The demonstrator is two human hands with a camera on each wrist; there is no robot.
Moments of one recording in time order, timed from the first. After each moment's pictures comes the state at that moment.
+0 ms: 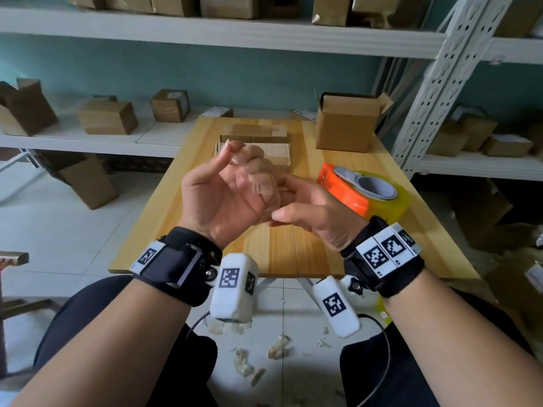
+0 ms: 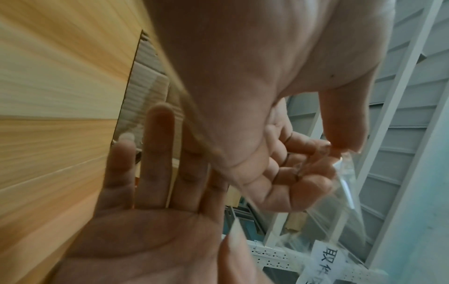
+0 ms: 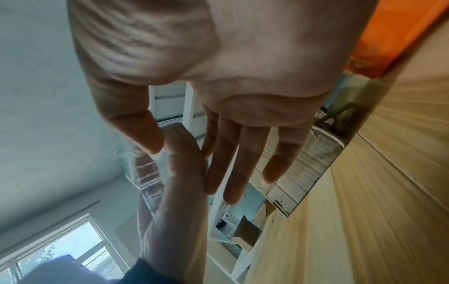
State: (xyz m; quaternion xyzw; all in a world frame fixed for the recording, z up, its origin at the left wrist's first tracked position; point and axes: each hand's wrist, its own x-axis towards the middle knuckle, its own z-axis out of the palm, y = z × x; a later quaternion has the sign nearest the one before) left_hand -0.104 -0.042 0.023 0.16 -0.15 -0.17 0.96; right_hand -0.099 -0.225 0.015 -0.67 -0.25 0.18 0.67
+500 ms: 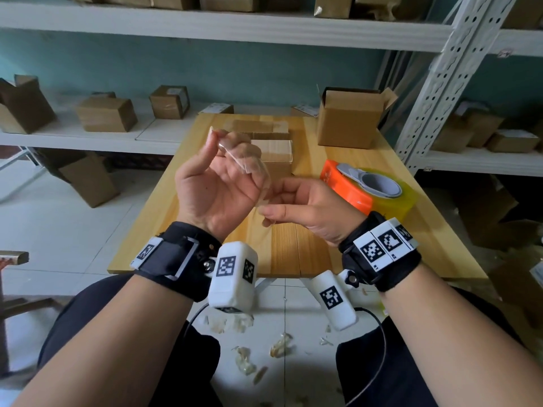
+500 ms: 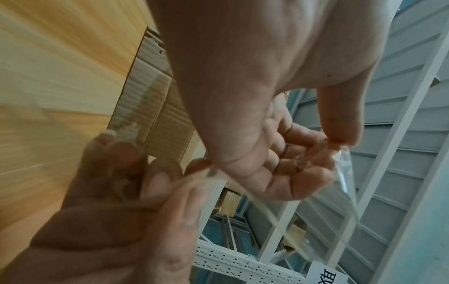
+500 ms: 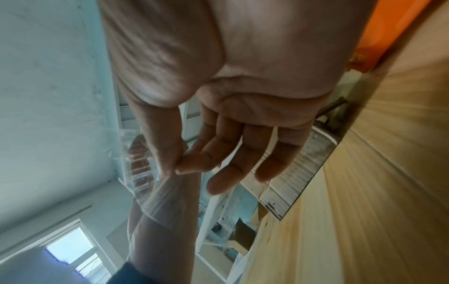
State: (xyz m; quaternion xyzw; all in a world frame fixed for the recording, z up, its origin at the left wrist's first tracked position) left_hand -0.095 -0.036 0.025 0.10 -0.12 -0.14 0.98; right_hand -0.087 -0.216 0.007 -0.68 -0.23 0.17 0.67
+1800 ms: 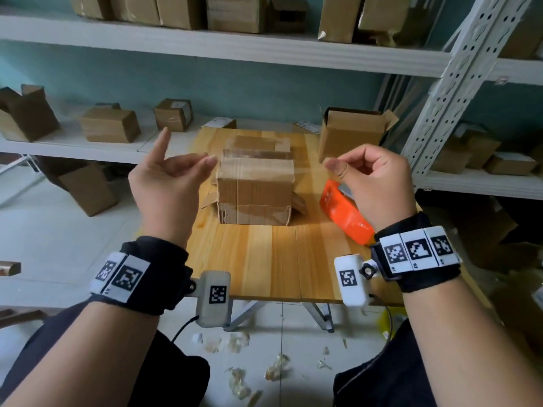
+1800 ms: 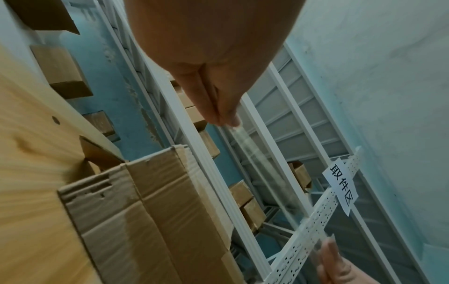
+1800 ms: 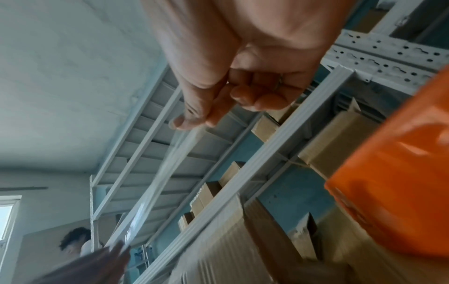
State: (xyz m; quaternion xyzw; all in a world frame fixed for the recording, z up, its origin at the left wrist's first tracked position) left_hand -0.073 0.011 0.014 0.63 0.03 0.35 0.69; right_hand -0.064 -0.266 0.047 -0.80 -0.11 -0.28 0.52
